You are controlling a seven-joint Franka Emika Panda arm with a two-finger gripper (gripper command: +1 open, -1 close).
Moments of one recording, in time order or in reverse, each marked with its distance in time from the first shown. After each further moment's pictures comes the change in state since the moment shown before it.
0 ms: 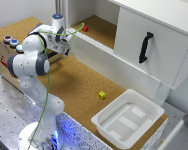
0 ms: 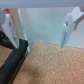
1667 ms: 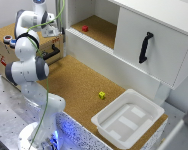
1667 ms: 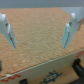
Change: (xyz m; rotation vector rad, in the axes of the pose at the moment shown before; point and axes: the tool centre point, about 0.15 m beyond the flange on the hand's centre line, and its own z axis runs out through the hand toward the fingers) arm -0.048 -0.153 -0.126 0.095 0.012 -0.876
